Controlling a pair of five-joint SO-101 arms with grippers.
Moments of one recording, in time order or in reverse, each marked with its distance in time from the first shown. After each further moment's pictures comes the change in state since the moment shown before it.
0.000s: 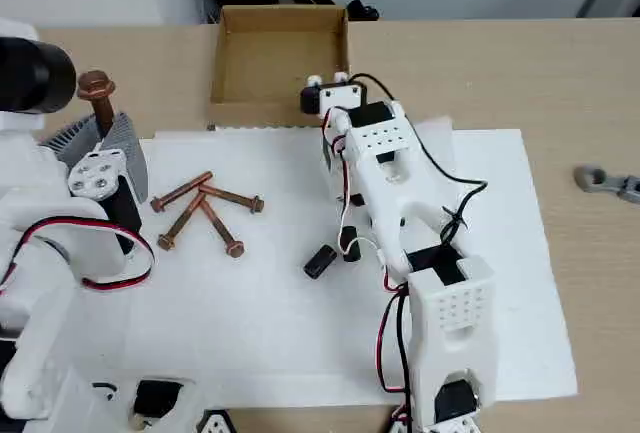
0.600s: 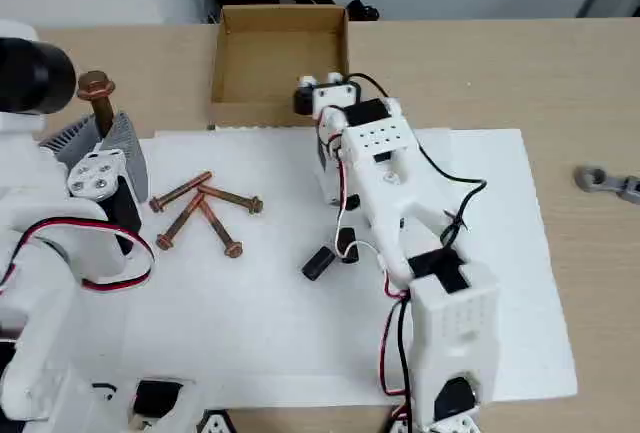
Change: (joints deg) left arm 0.0 0.0 0.0 0.0 0.0; right arm -1.1 -8.2 1.0 4.7 0.0
